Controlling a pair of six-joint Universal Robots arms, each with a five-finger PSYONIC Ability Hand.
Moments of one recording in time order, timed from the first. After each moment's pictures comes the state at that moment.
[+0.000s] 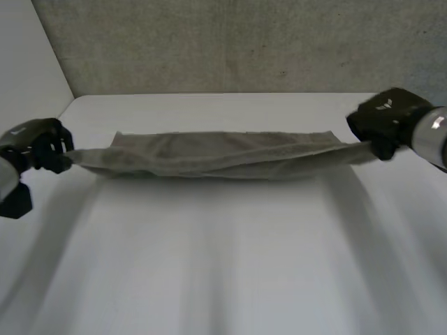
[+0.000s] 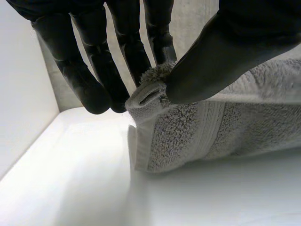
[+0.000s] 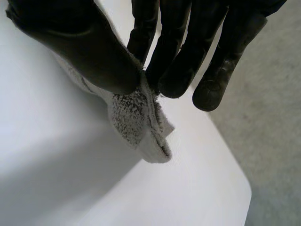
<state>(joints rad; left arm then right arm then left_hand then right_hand) 4.76 -1.70 -1.66 3.09 -1.32 3.08 1.76 -1.28 1.20 0.52 1.33 2.36 1.39 1.47 1.54 1.52 1.49 1.34 1.33 1.34 1.34 1.17</state>
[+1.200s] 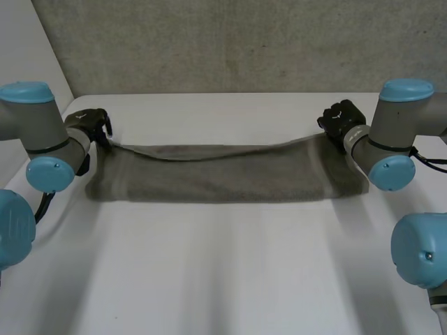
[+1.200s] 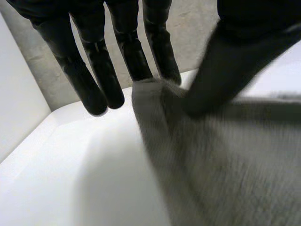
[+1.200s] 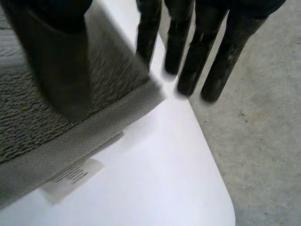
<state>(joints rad) 4.55 -2.66 -0.50 2.91 -1.58 3.17 1.83 -0.28 0.12 0.40 1.46 2.28 0.83 0.86 0.87 0.83 0.90 0.52 0.51 0.55 0.55 0.34</state>
